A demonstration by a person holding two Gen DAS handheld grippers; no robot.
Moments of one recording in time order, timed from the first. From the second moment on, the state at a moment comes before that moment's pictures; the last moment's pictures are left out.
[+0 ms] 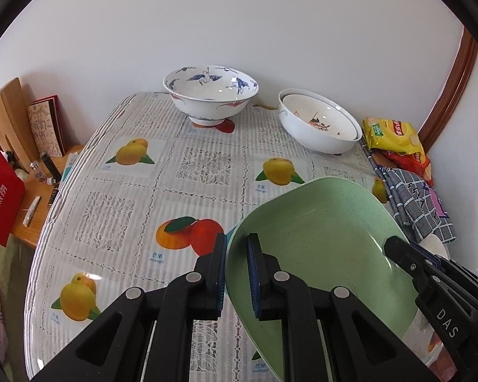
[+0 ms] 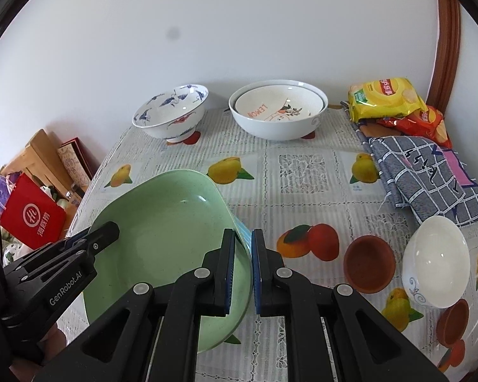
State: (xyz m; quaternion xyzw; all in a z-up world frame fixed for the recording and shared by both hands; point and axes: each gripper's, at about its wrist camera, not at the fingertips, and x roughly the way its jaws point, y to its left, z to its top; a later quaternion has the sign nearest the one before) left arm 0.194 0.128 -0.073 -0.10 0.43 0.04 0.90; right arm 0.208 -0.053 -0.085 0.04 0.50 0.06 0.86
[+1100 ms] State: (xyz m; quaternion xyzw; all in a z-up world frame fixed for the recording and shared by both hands) left arm 0.226 0.134 -0.133 -0.10 0.49 0.07 0.86; right arm 0.245 -0.038 -0.155 0.01 0.54 0.10 0.84
